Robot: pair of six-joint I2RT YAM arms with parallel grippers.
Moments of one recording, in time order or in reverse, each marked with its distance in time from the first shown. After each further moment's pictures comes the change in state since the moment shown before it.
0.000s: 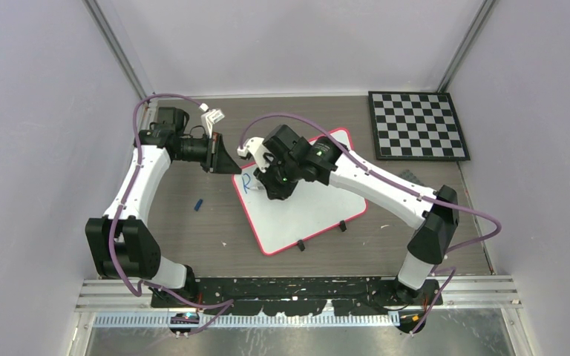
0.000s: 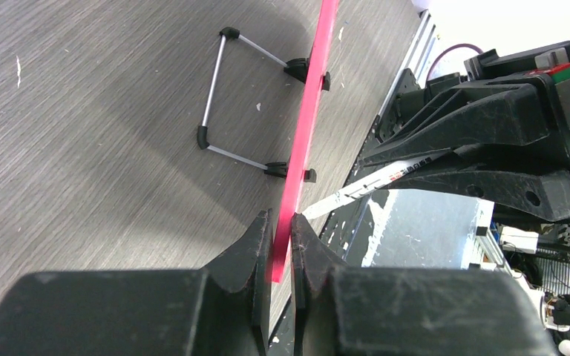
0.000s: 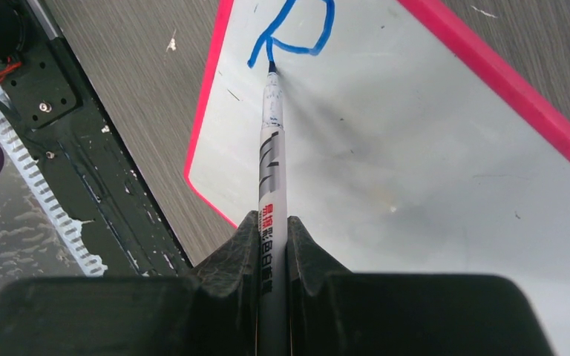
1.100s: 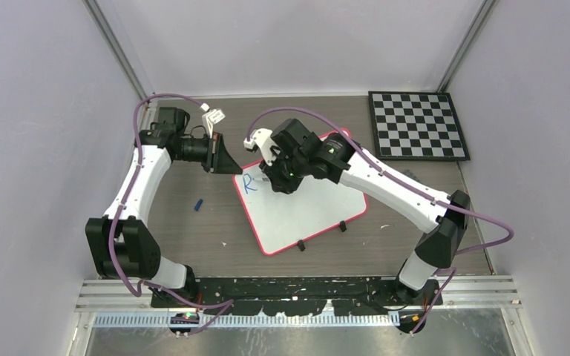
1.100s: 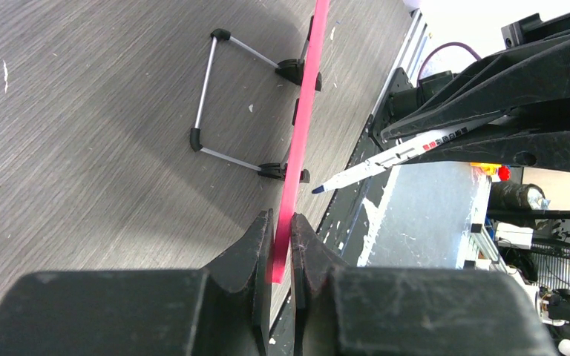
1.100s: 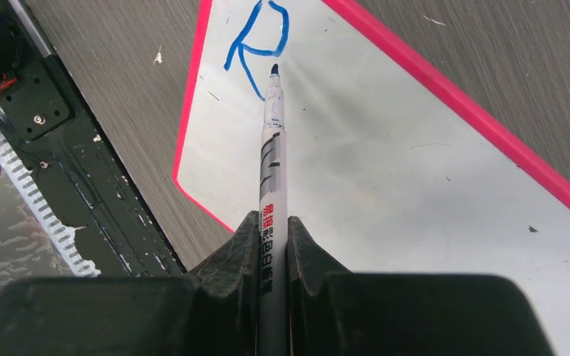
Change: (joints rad) left arm -0.006 0.000 0.000 -0.001 0.018 -0.001; right arm -0.008 -0.067 0.009 -0.022 0.040 0.000
